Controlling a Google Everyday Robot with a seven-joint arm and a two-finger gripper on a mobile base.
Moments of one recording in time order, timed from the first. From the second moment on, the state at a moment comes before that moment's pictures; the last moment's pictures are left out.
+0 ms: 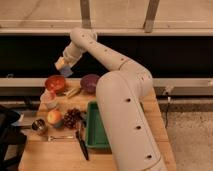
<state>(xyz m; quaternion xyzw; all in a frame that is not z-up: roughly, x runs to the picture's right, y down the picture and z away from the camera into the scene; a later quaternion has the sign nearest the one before) -0.223 -0.149 0.855 -0.34 -0.15 0.51 0.78</state>
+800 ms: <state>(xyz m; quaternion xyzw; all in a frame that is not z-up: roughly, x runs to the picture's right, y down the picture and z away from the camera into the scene) -0.266 -0.146 0.853 -0.31 -0.21 0.48 0.79</state>
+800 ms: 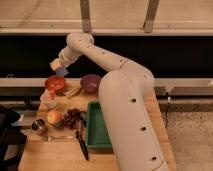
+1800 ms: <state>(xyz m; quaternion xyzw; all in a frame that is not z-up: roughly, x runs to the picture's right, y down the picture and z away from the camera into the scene) -0.325 -0.088 0.894 -0.37 -0.20 0.43 0.80</state>
